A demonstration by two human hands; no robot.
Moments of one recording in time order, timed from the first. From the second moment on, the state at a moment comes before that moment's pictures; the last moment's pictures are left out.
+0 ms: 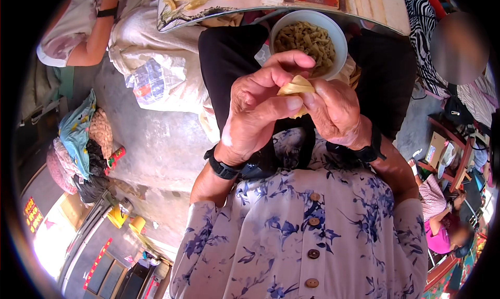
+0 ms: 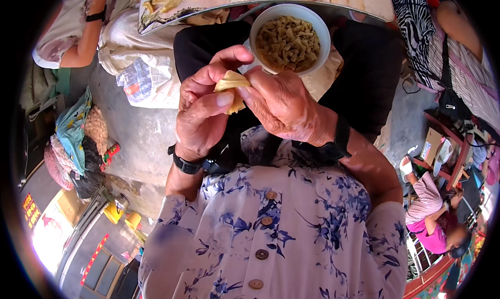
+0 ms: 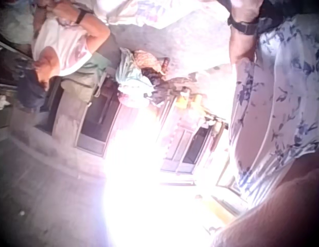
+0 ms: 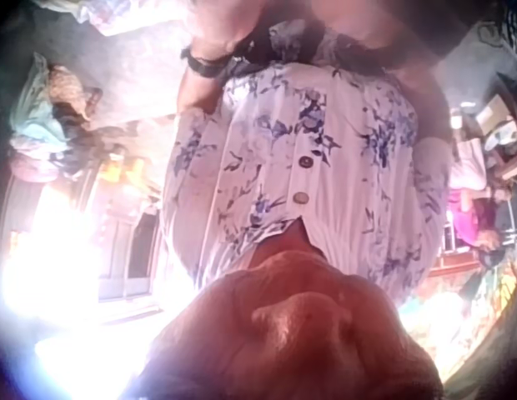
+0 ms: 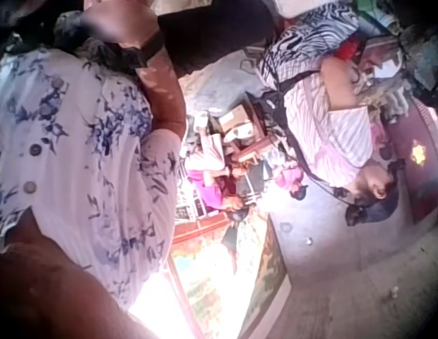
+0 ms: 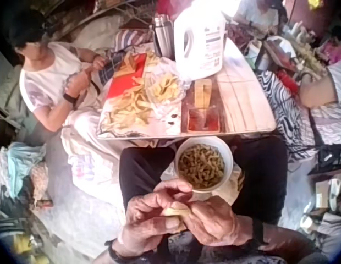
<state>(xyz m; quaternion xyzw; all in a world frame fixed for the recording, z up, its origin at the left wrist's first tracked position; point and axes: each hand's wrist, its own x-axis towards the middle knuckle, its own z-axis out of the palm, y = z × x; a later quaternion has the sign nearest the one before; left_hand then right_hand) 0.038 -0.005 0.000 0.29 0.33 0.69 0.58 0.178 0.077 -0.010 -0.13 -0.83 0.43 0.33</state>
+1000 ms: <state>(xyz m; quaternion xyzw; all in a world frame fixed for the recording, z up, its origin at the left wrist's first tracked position) 0.016 -0.039 0.015 0.47 0.46 0.50 0.56 0.217 0.123 0.022 0.02 -0.90 0.37 0.22</state>
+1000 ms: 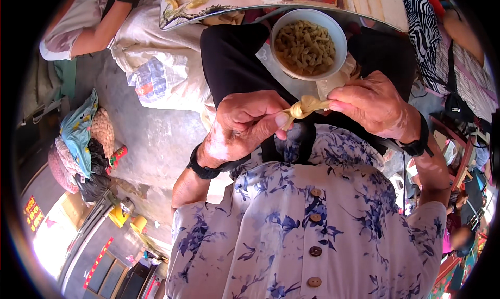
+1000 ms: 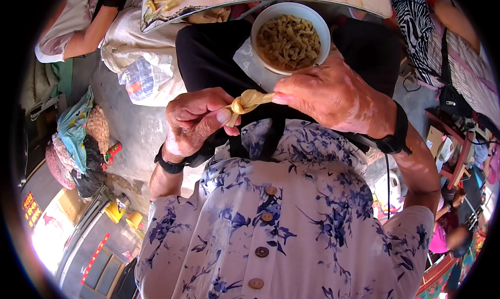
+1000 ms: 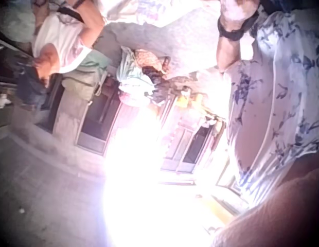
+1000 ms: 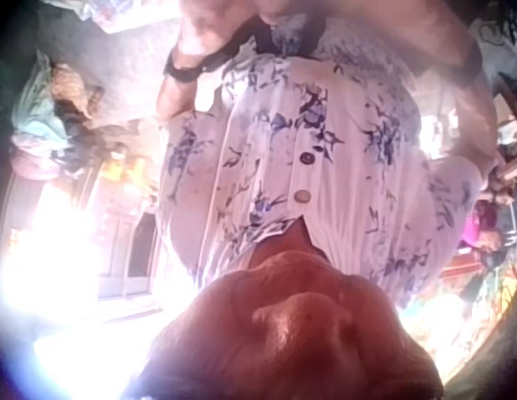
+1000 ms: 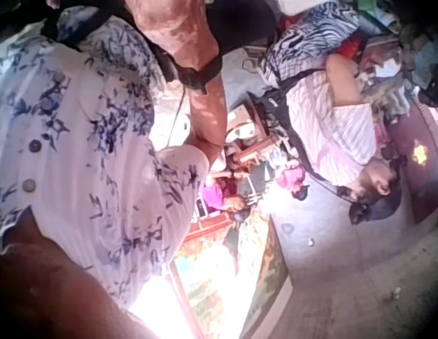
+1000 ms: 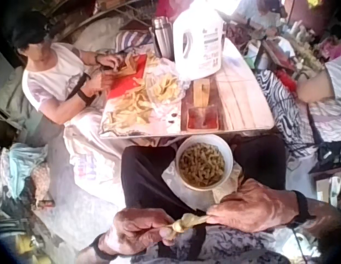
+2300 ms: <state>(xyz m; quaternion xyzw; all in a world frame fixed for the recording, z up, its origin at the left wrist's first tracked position) 0.005 -0.053 0.029 0.49 0.49 0.42 0.59 0.212 0.114 0.021 -0.04 -0.81 0.58 0.07</state>
